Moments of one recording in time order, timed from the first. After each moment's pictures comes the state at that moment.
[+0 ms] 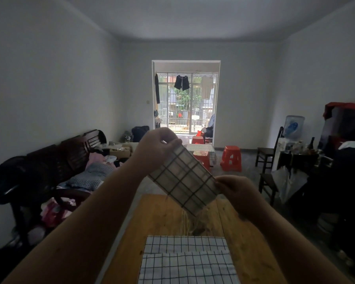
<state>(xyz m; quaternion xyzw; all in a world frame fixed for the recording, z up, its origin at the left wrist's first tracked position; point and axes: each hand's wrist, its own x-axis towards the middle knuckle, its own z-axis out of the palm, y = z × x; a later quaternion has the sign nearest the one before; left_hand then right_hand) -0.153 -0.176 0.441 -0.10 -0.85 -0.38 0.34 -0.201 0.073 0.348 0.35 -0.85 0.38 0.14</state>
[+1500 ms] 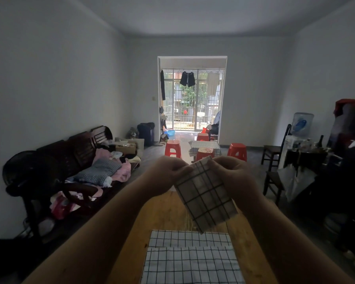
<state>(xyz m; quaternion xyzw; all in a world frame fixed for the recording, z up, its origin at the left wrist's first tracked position) -0.141 -0.168 0.387 -0.14 -0.92 -0.31 0.18 -0.180 0.039 0.374 0.29 -0.73 0.61 0.09</state>
